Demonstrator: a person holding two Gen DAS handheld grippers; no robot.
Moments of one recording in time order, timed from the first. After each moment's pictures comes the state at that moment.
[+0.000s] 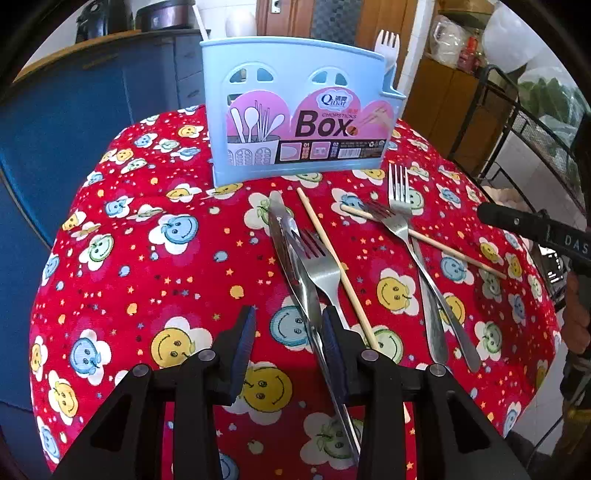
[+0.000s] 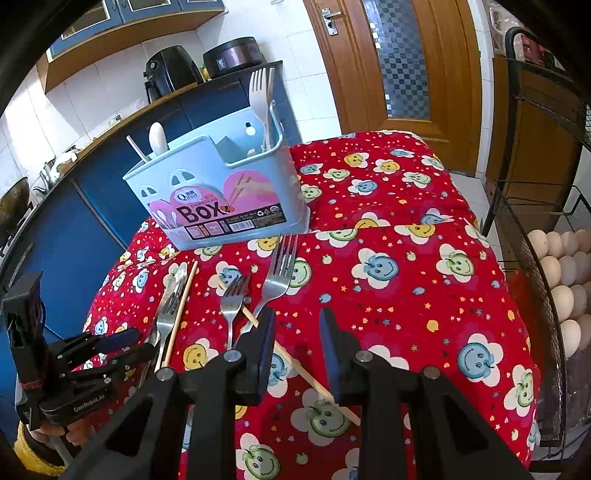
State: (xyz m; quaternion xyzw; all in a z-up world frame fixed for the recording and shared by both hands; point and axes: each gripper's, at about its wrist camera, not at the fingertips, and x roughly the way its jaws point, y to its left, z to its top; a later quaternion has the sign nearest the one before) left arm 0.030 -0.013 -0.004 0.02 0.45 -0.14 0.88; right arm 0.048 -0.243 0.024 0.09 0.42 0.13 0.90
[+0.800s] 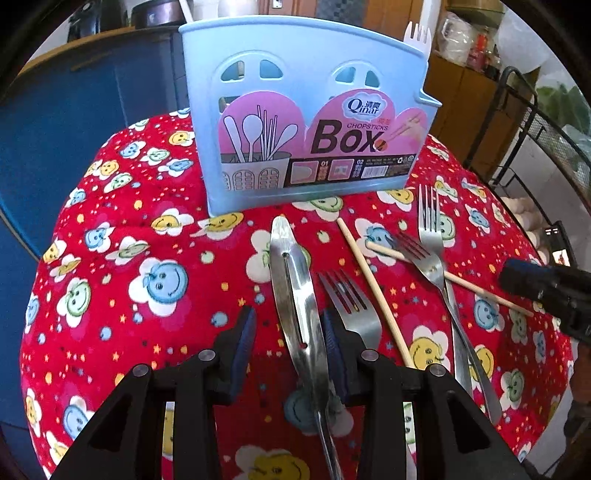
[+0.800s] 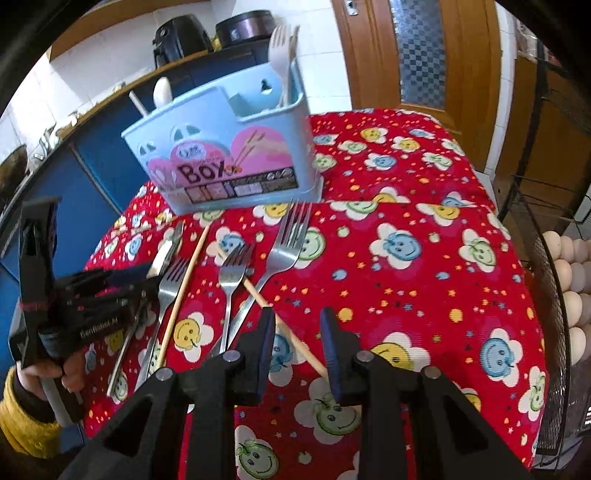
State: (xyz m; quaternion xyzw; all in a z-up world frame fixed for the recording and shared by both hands) left arm 0.086 -0.019 -0.013 0.02 0.46 -0.13 0.88; right arm 0.056 -0.220 0.002 0.04 0.46 0.15 0.87
